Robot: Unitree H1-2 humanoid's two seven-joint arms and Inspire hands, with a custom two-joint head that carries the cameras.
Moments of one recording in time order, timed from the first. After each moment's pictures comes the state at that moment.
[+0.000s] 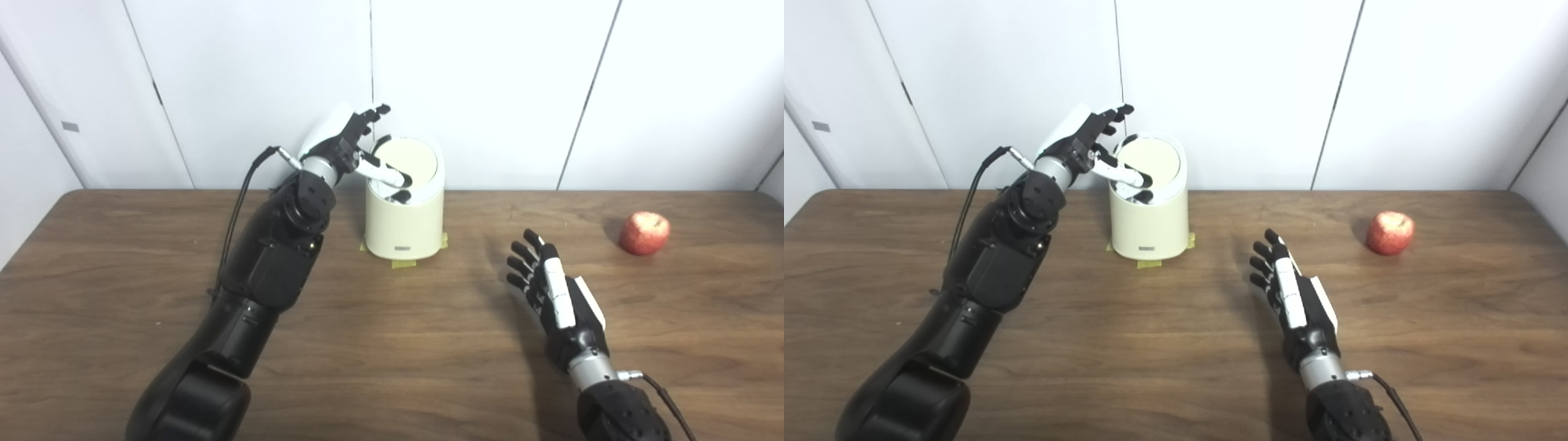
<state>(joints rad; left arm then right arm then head) -0.83 0.14 -0.24 0.37 0.55 0.40 -0.19 -0.07 -0.02 -0.01 -0.18 0.05 0.28 0.03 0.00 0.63</state>
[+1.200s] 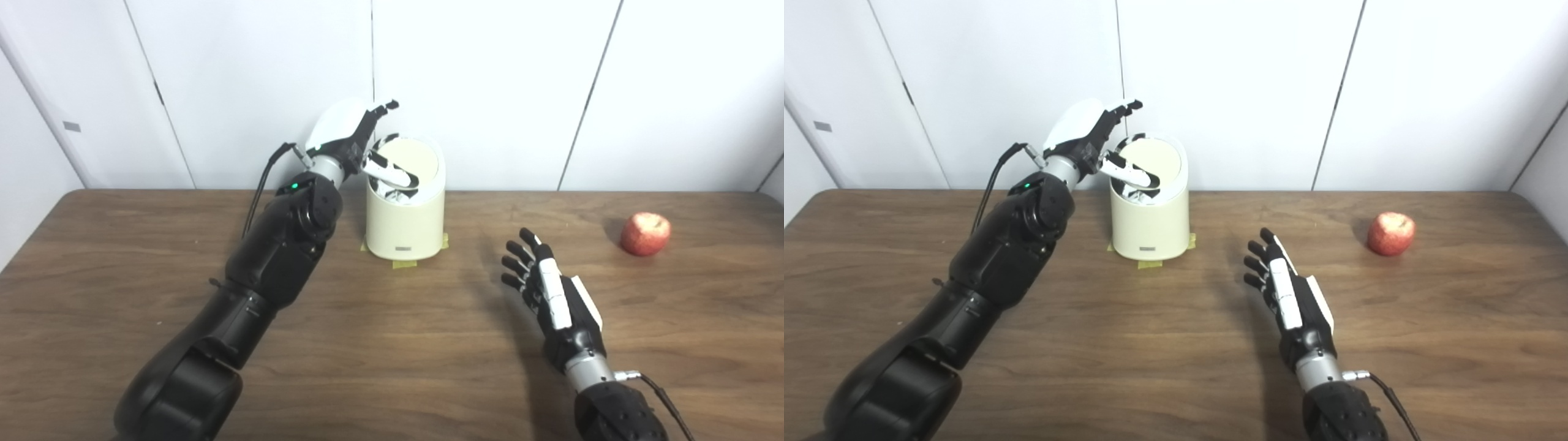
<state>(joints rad) -0.87 0.18 -0.37 0.48 0.65 0.25 -0.08 -0.06 -0.01 0.01 -0.20 0.02 0.28 0.03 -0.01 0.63</state>
